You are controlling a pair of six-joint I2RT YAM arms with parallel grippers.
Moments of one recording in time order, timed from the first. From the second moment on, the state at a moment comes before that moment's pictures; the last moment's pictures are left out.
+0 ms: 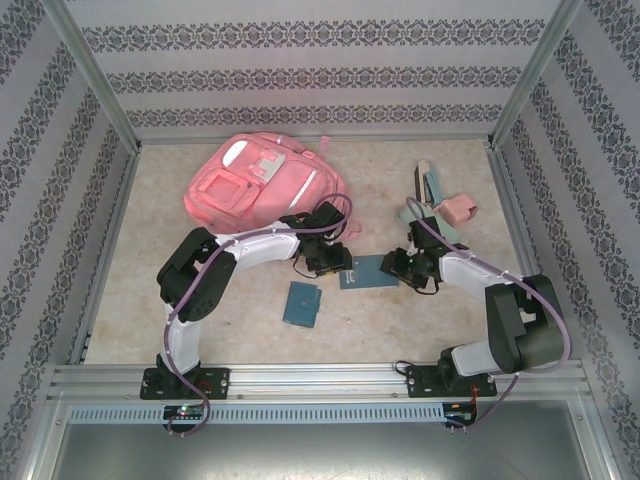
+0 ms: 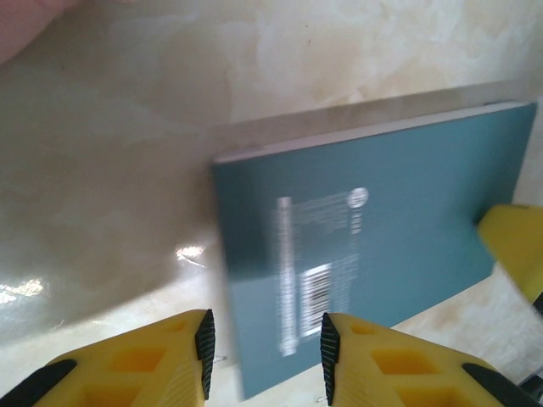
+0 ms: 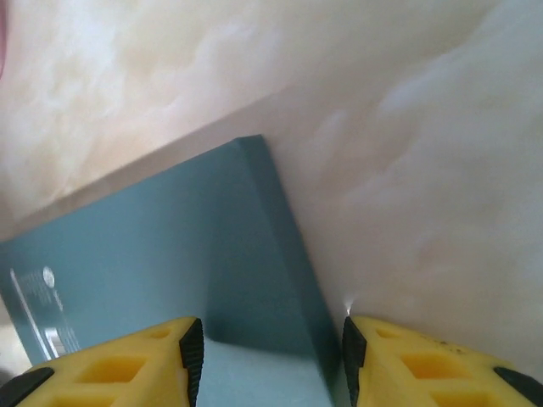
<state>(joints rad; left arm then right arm) -0.75 1.98 1.36 -0.51 0.31 -0.87 0.24 1.42 0.63 -0.37 -0.29 0.67</state>
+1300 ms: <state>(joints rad) -0.75 1.98 1.33 -0.56 0.20 -0.76 0.32 1.47 0.68 -0.40 -0.25 0.70</state>
